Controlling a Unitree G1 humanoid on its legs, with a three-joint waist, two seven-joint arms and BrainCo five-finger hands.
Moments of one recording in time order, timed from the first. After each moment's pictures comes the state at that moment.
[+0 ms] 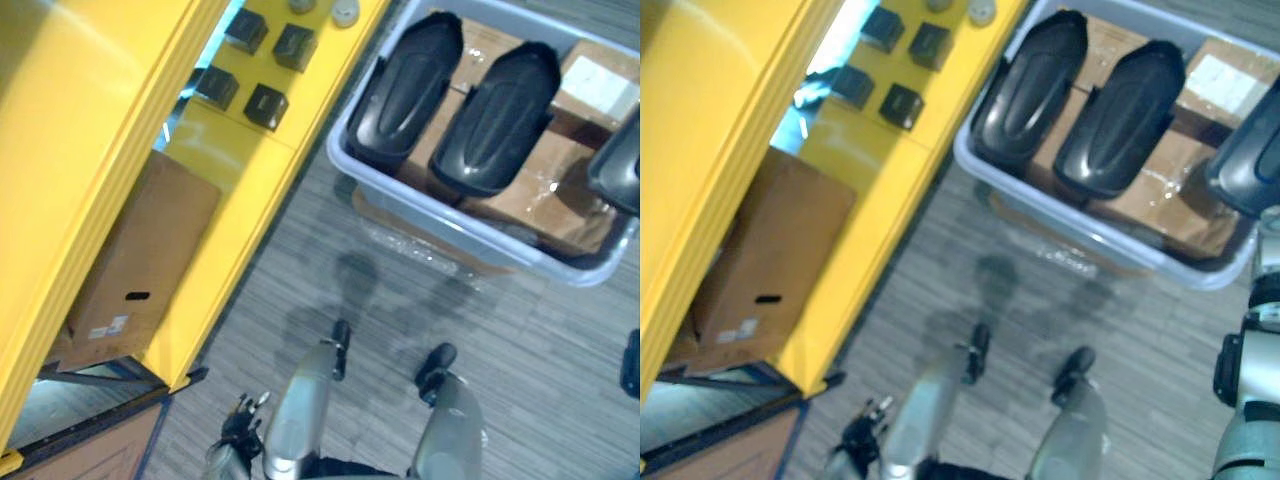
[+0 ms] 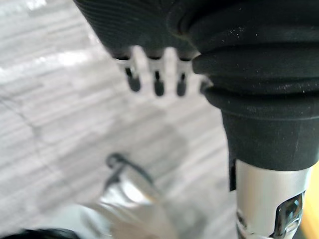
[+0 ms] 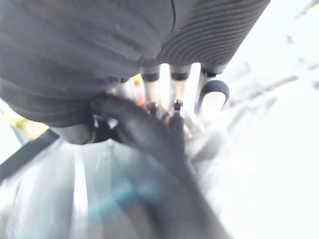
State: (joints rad) left arm 0.07 0.08 -0.01 0.88 -0.71 -0.14 0.04; right arm -0.91 -0.88 -0.10 0.93 -0.09 0.25 -0.71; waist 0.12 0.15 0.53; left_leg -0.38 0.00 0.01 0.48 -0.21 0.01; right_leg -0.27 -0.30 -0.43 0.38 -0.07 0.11
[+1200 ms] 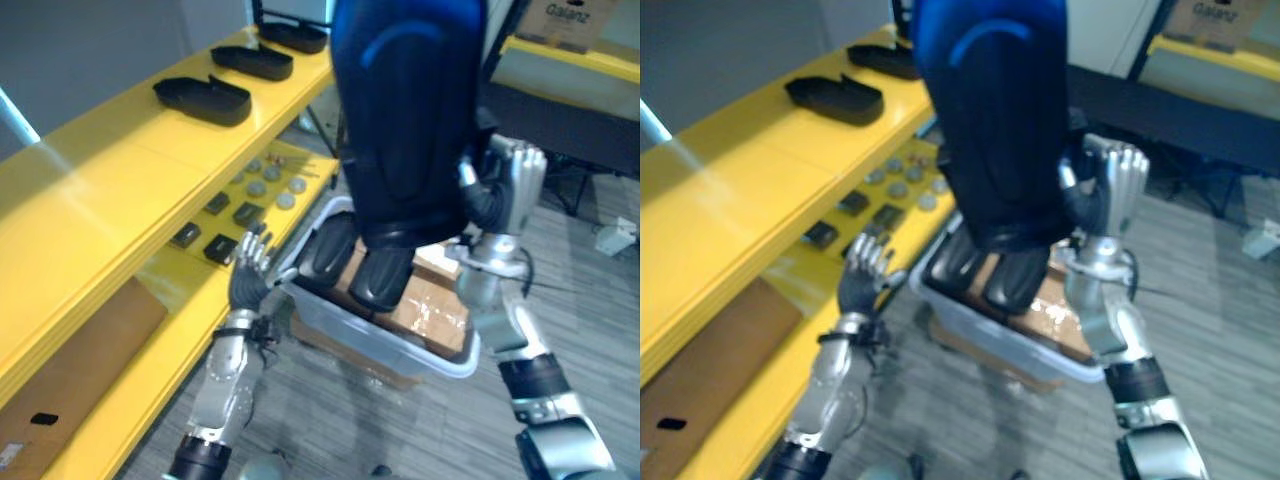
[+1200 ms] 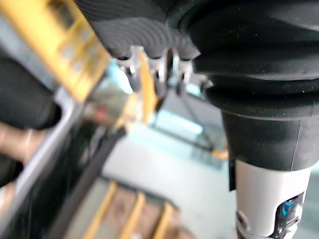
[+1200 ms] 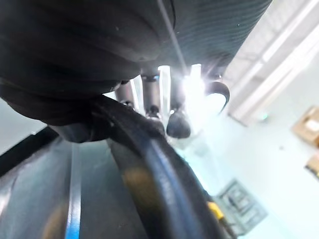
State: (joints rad) left arm -0.06 0.14 -0.24 -0.05 -0.63 -0.15 0.09; right arm -0.46 -0.40 0.17 0.05 -0.69 -0.18 -0.75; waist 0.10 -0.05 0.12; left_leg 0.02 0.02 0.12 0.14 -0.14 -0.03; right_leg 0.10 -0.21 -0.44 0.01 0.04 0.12
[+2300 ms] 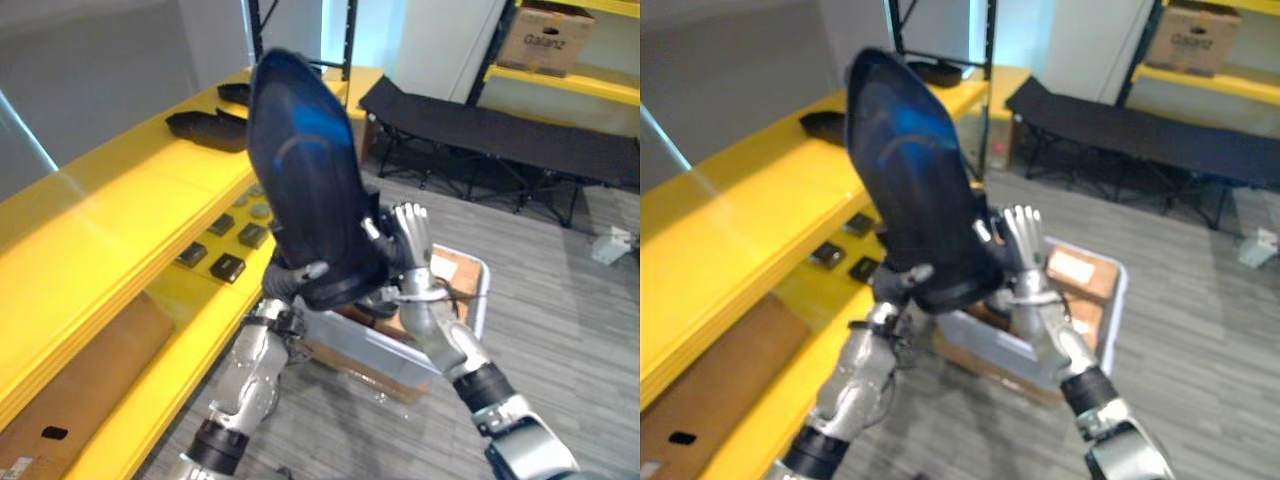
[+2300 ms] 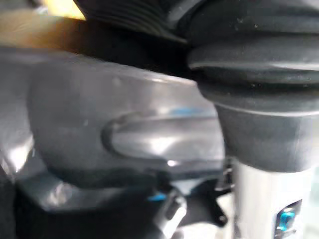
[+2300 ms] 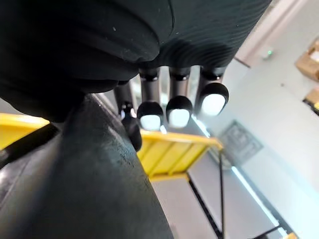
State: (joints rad) left arm -0.15 0.11 -0.31 -0.08 -0.49 -0.09 0.11; right arm -0.43 -0.28 0.36 0.26 -0.76 -0.22 -0.68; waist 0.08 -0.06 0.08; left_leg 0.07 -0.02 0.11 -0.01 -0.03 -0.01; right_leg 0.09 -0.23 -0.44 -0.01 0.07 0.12
